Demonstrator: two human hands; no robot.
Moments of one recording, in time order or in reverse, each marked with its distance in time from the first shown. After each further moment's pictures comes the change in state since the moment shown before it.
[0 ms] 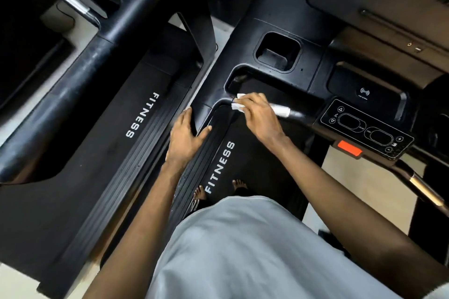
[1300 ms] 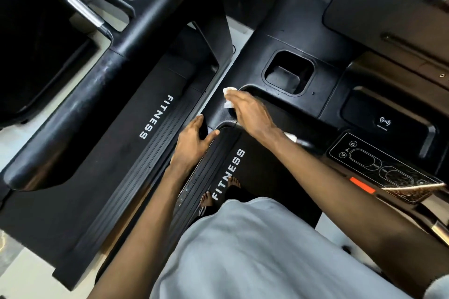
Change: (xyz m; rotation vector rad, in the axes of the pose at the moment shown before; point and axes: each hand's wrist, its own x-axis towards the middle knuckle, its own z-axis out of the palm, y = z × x) left_hand 0.042 0.040 -0.006 0.049 -0.040 -0.046; right_hand 0.092 0.016 0.022 -0.010 -0.190 -0.131
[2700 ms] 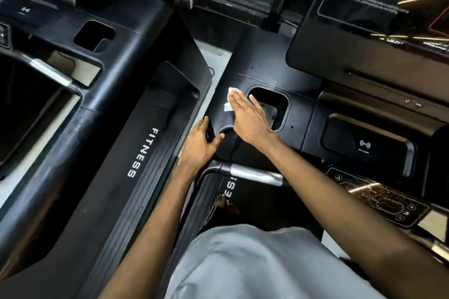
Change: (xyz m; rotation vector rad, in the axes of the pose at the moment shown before) left_hand 0.111 0.079 0.012 0.025 -0.094 0.095; right_hand 0.059 0.057 -0.050 -0.227 -0.098 0.238
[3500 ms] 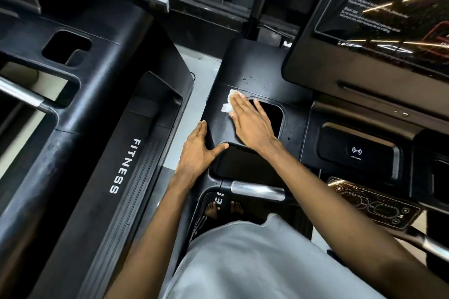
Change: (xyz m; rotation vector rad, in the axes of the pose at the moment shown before) left_hand 0.040 -0.004 -0.003 -0.040 -0.088 0.085; right_hand 0.018 0.017 -0.002 -0.061 0.078 0.132
